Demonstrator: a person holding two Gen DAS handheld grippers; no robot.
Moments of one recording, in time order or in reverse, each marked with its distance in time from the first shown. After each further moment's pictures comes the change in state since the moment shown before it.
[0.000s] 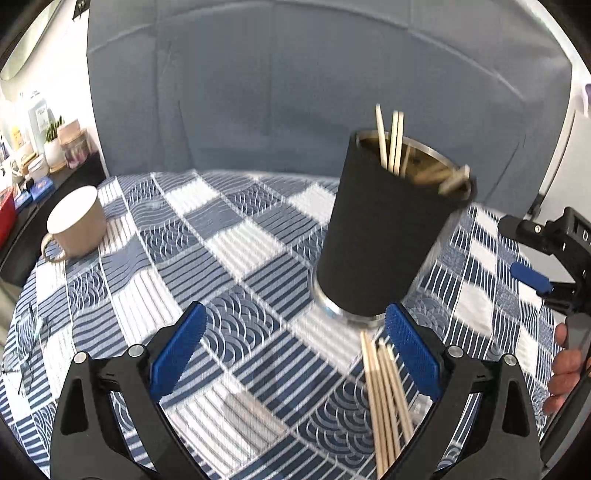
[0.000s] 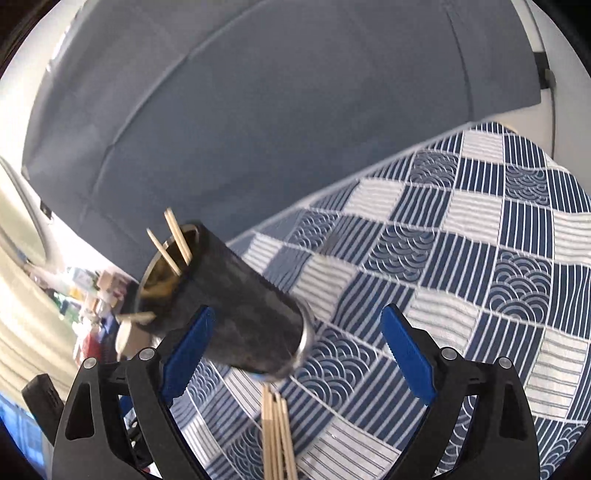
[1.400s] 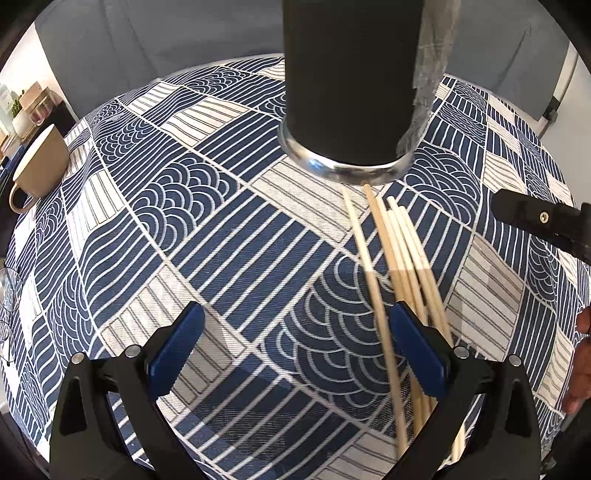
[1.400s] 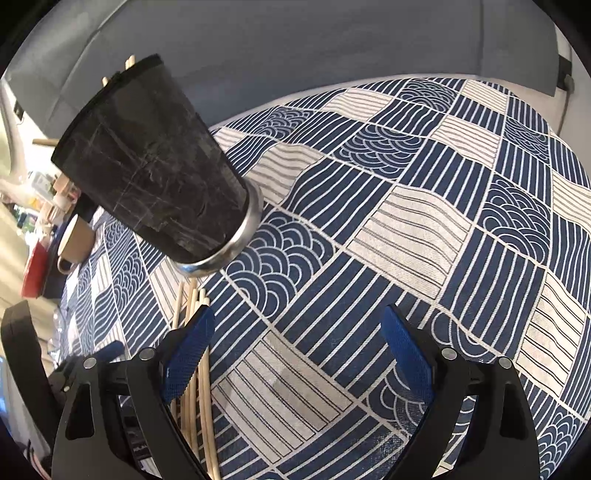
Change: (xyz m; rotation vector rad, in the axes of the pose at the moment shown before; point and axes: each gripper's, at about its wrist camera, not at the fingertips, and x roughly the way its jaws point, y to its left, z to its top) left arm 0.055 -0.028 -0.065 0.126 0.321 0.044; right arm 0.040 -0.020 -0.065 -0.185 0.241 -0.151
